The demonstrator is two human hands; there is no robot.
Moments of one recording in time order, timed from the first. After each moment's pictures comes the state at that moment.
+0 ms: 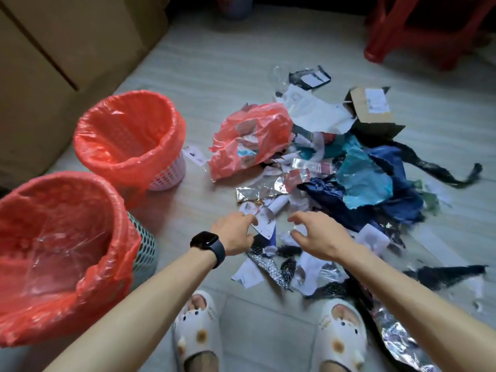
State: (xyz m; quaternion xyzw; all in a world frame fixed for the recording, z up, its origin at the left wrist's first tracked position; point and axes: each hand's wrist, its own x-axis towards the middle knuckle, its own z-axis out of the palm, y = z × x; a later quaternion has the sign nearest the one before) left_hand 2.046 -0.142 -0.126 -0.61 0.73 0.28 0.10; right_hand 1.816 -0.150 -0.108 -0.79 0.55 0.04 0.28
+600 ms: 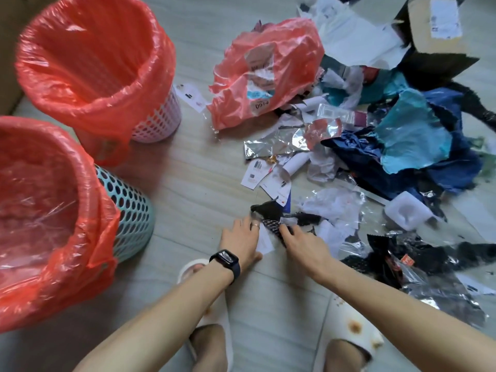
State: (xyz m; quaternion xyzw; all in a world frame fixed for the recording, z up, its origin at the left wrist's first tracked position) left_hand 2.038 -0.073 -0.266 -0.63 0.70 0.25 0.23; right_hand 1.865 -0.086 -0.263 -0.80 0.50 0.25 0.22
